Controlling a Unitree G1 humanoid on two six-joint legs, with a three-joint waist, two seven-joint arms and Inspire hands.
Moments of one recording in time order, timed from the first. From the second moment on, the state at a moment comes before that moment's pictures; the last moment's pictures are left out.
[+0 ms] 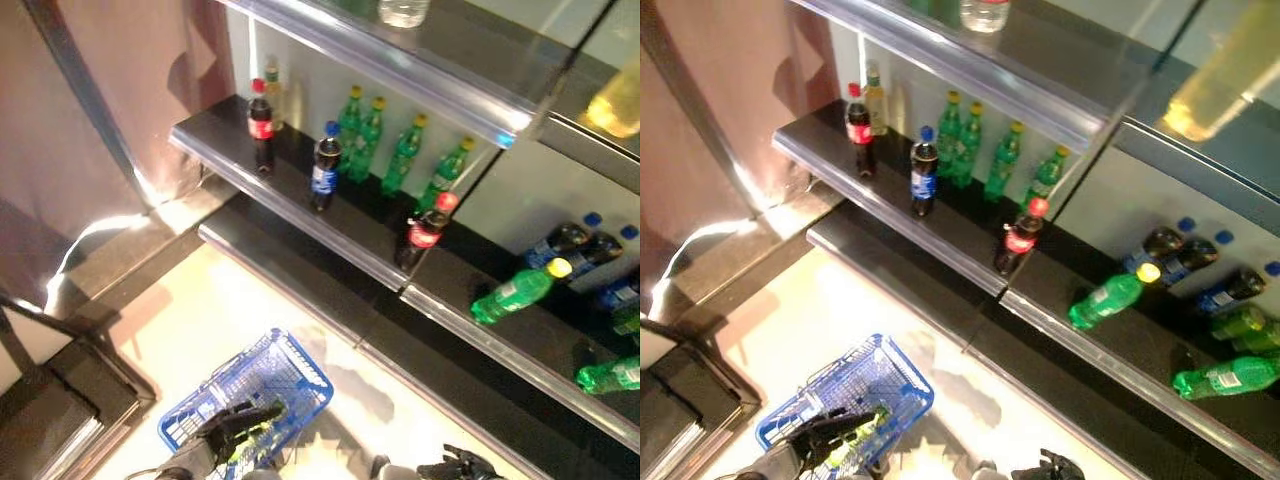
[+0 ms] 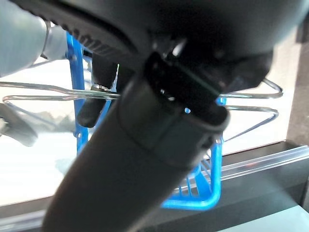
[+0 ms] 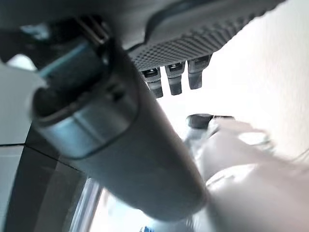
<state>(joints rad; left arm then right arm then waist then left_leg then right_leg) -0.15 0.29 -0.08 1.26 -0.65 0.06 -0.19 -0.07 -0.27 0.12 1.27 0.27 -0.03 0.11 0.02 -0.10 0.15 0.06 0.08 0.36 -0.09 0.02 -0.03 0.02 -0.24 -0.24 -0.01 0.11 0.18</state>
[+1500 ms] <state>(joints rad) -0.25 0.24 -0.11 1.18 -0.76 0.03 -0.21 -0.20 -0.32 0.17 1.27 0.24 0.01 0.08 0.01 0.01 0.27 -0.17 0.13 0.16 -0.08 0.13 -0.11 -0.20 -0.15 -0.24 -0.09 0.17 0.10</state>
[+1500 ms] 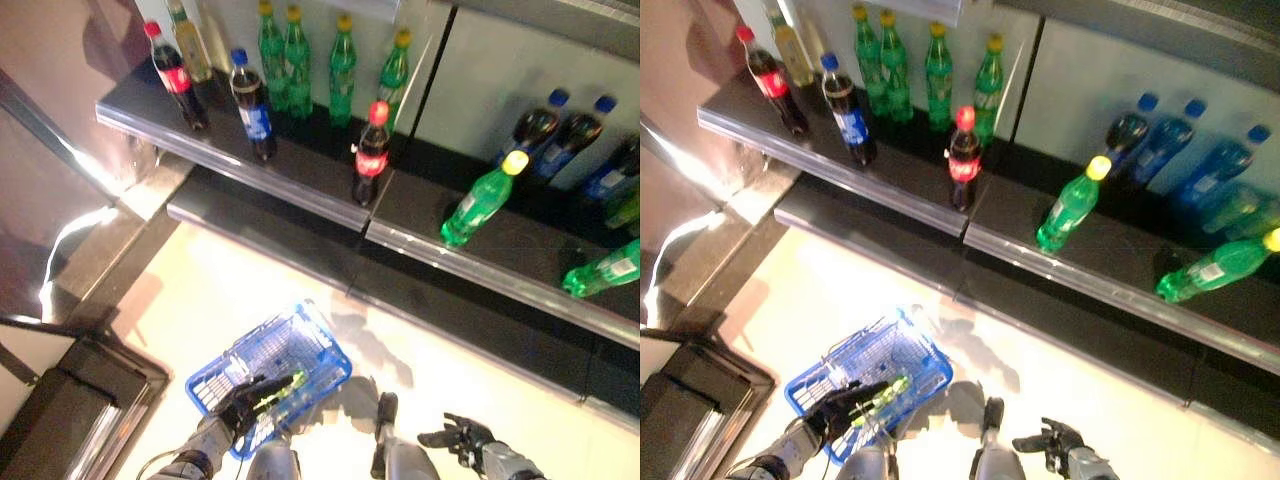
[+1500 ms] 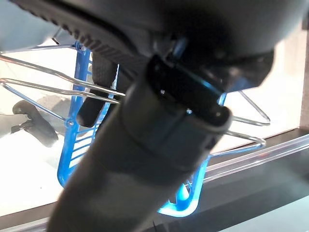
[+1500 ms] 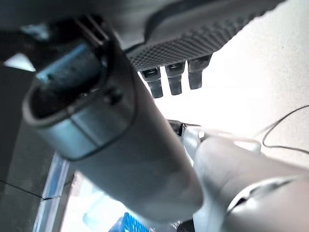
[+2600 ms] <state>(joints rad) -0.39 0.29 -0.15 1.12 -0.85 -0.02 -0.17 -0.38 -0.52 0.36 0.26 0.18 -0.21 -0.02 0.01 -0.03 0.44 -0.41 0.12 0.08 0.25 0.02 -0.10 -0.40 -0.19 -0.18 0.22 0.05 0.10</state>
